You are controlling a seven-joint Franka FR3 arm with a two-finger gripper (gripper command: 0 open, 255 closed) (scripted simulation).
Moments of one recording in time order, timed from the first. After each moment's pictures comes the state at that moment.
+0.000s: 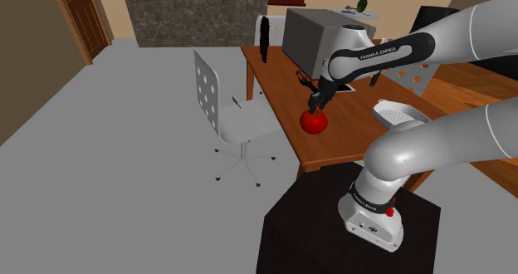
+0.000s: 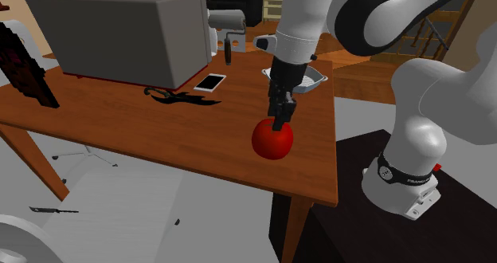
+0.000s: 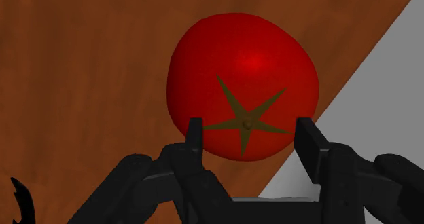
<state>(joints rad) -0.22 -0.70 -0.28 -2.83 -0.21 2.29 -0.10</state>
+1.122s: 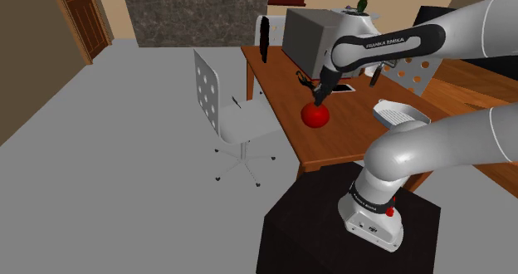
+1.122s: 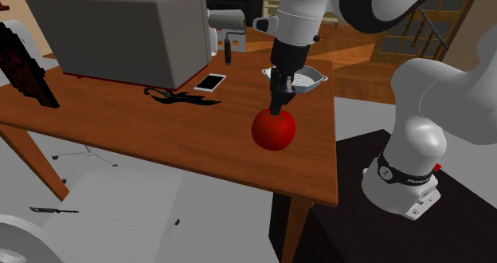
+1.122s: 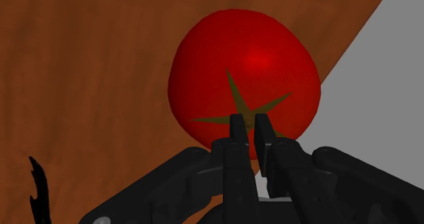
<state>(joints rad) -0.22 -0.74 -0.26 -2.76 -0.20 2.18 -0.10</state>
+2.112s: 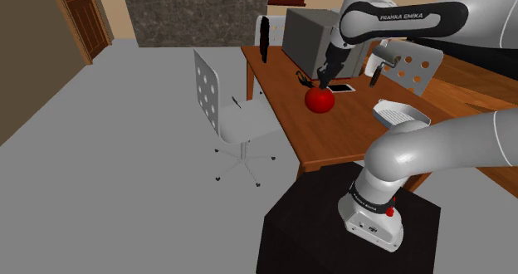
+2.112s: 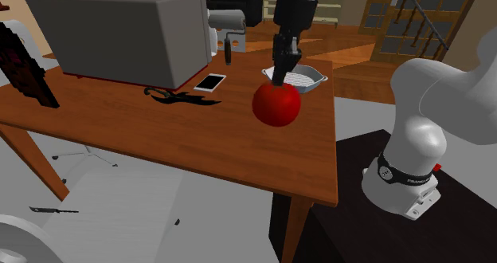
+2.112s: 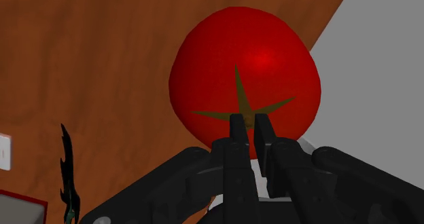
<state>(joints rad) -0.20 -0.79 -0.23 -2.58 -0.17 1.95 -0.10</state>
